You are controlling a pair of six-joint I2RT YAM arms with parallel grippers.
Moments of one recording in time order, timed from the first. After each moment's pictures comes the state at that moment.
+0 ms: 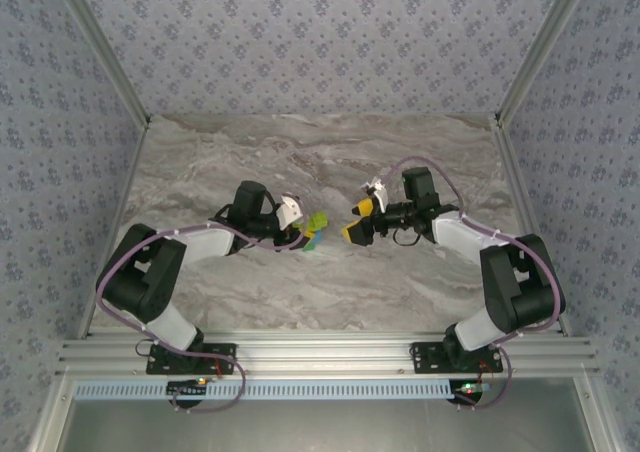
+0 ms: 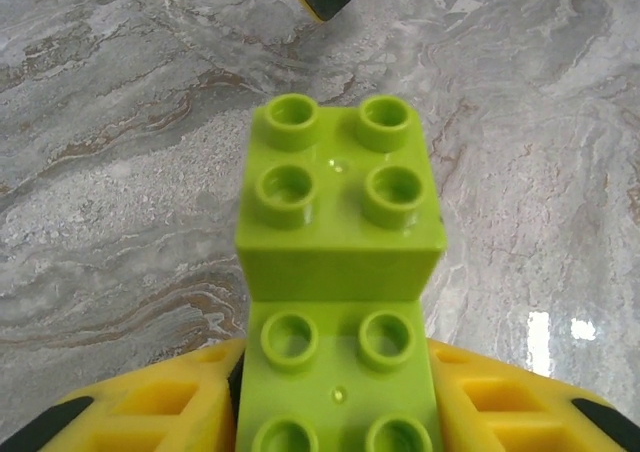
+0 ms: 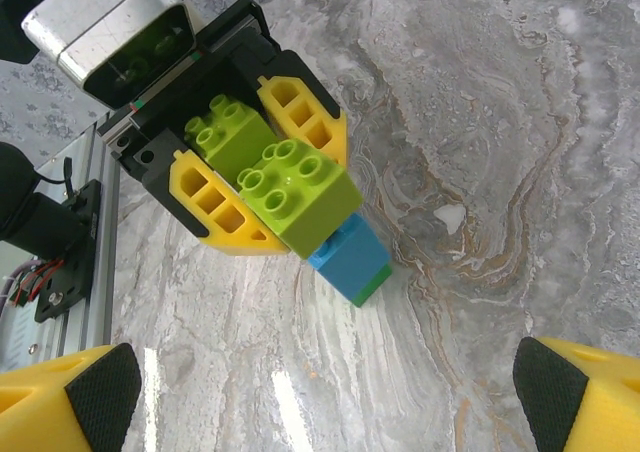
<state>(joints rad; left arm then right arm) -0.49 1.61 0.72 0.20 0.72 0.45 0.31 1.52 0.79 -0.01 -0.96 -0.17</state>
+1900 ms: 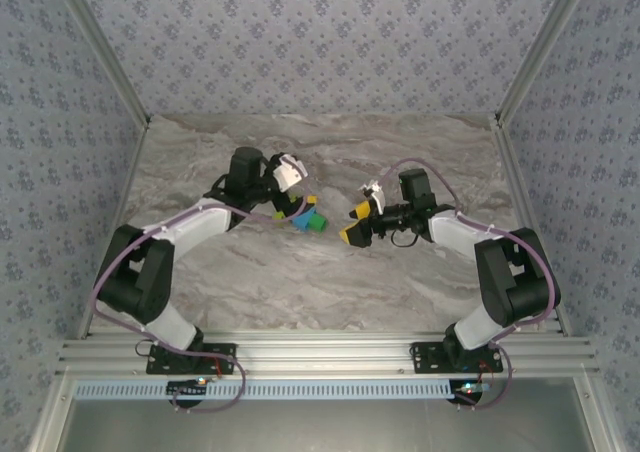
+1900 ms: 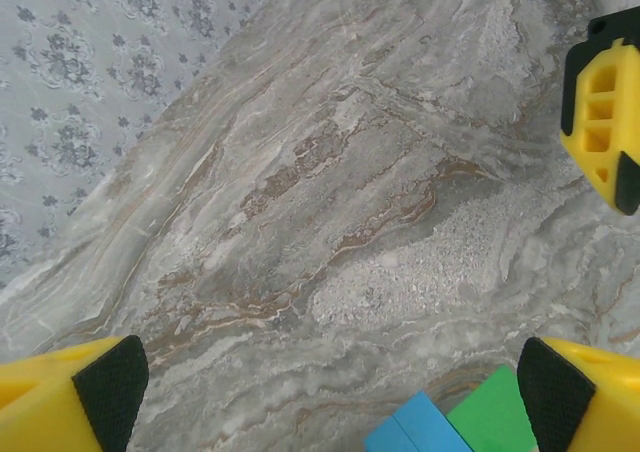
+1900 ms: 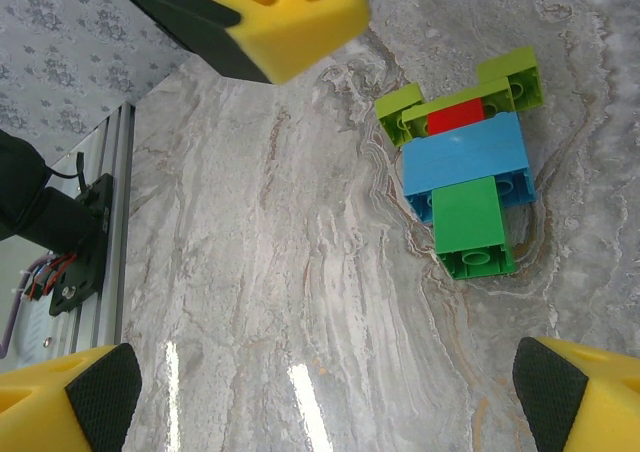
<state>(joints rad) -0.45 1.58 0.96 0.12 0.45 0.54 0.32 1.56 0.79 -0.01 -0.98 -0.16</state>
